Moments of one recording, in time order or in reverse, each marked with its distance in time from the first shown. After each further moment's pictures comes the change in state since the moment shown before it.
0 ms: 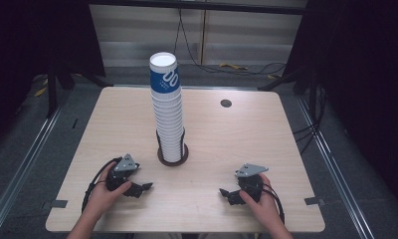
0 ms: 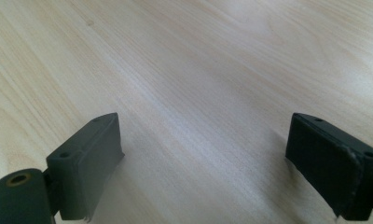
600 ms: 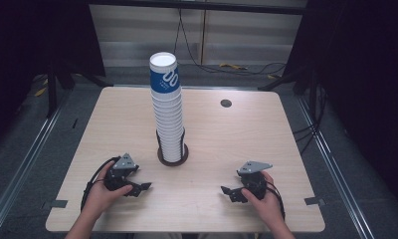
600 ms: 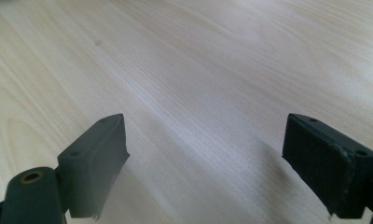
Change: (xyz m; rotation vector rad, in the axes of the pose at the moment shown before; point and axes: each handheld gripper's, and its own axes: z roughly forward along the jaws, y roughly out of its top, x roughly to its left) left arm 0.002 0.004 -0.008 0.035 -0.014 -0.033; right arm -0.006 0.008 -0.011 -0.007 0.033 0.059
